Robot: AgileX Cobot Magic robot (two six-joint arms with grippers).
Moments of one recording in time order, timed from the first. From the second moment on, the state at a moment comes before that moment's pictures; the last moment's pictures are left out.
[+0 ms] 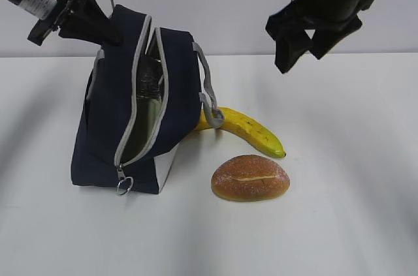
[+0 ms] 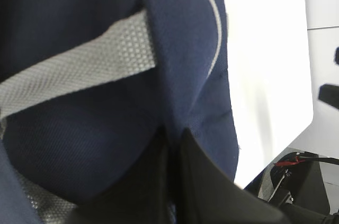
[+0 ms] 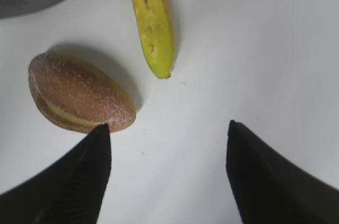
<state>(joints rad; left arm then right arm) -0.08 1.88 -1.66 -0.77 1.22 0.28 0.34 1.83 -1.74 -0.02 1.25 -0.19</state>
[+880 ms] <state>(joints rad) -0.08 1.88 -1.66 -0.77 1.22 0.28 0.34 1.93 -1.61 0.06 1.08 -0.56</state>
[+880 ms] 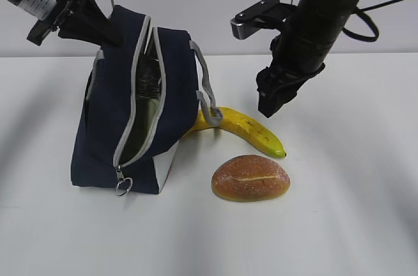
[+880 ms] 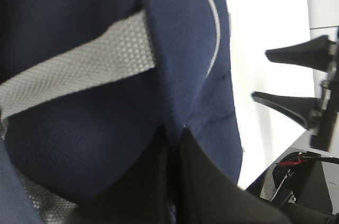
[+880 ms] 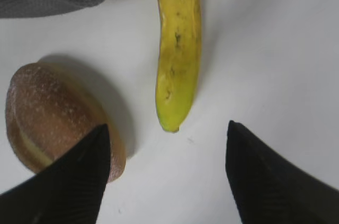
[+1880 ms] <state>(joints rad) -0.08 1.88 -1.66 -0.74 1.22 0.28 0.34 2.30 -1.81 0.14 0.95 -0.61</state>
